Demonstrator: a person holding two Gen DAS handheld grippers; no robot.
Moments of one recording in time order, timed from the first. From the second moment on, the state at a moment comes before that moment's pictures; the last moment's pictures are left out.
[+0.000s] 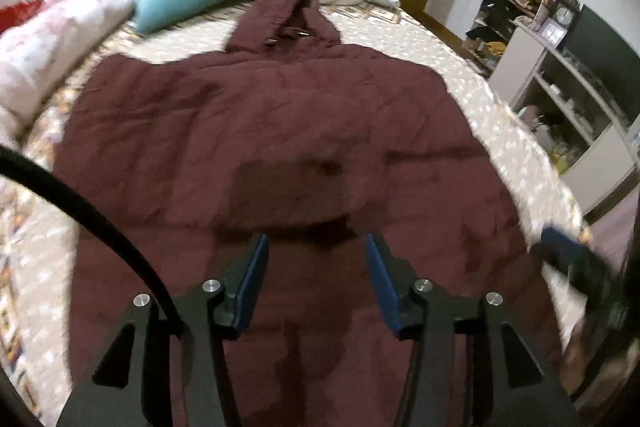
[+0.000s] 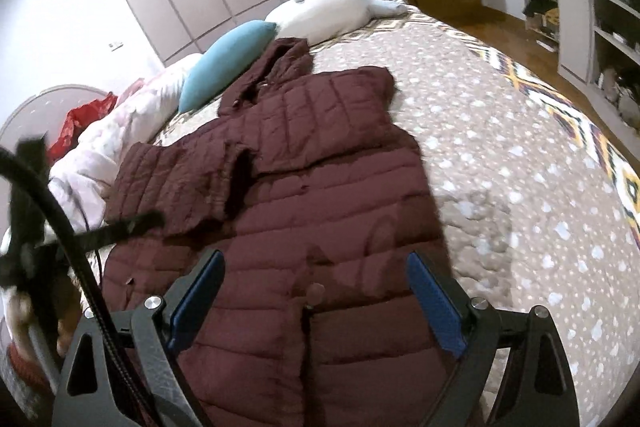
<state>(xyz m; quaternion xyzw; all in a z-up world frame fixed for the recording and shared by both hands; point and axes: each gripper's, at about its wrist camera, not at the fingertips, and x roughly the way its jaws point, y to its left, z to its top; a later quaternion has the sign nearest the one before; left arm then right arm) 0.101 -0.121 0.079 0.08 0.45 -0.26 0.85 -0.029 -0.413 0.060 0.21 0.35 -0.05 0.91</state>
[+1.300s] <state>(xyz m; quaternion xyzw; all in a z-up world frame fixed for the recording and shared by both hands) 0.063 0.044 0.037 0.09 0.39 -0.03 0.91 0.174 -0.458 0.036 0.14 0.47 -0.13 0.86</state>
